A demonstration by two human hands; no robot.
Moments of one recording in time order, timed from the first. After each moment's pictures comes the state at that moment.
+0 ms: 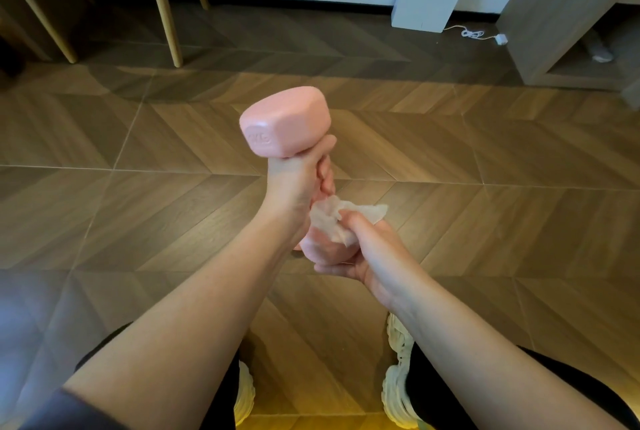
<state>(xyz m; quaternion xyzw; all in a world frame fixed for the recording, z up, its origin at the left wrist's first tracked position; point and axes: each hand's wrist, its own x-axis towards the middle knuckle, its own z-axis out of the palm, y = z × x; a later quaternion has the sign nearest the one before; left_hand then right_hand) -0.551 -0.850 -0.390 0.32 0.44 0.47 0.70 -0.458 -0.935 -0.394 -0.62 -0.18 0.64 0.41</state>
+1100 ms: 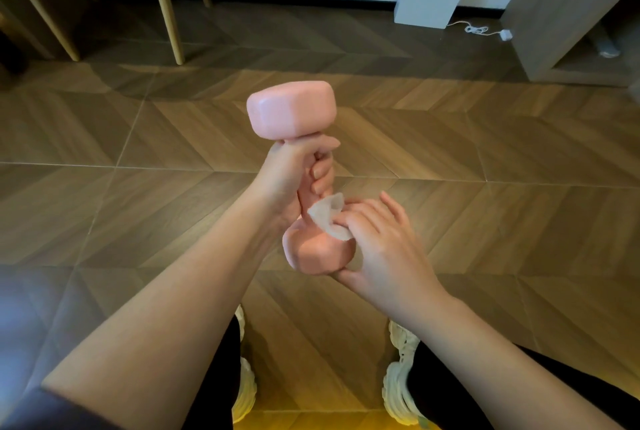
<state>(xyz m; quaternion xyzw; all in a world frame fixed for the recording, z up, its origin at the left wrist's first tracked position) -0.564 -0.843 -0.377 0.33 0.38 0.37 0.78 -0.435 -0.956 -0.417 -0.58 -0.78 0.08 0.24</state>
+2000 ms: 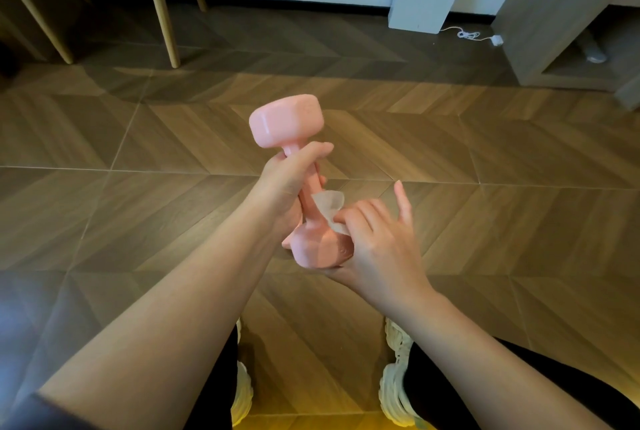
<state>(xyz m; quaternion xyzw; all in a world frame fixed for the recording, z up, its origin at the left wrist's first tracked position) -0.562 -0.845 -0.384 0.29 0.52 0.38 0.71 -0.442 -0.949 -0.428 -0.62 -0.74 -0.05 0.24</state>
